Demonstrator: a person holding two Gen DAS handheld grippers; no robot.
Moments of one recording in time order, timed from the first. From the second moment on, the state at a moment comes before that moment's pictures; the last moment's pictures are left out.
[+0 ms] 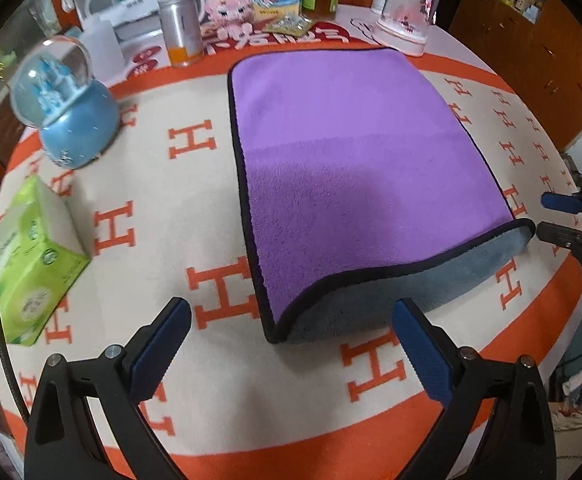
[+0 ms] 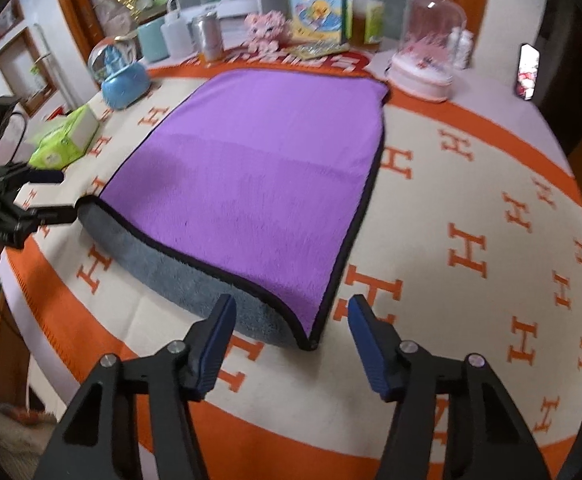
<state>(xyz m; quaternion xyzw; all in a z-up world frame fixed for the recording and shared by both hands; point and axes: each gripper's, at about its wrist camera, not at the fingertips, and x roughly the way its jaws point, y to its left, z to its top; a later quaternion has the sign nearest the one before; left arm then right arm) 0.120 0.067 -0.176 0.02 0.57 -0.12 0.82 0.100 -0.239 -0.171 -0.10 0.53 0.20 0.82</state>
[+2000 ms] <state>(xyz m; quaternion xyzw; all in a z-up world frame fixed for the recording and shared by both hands) 0.189 0.054 -0.129 0.05 0.54 -0.10 0.83 0.141 -0.204 -0.122 -0.08 0.49 0.08 0.86</state>
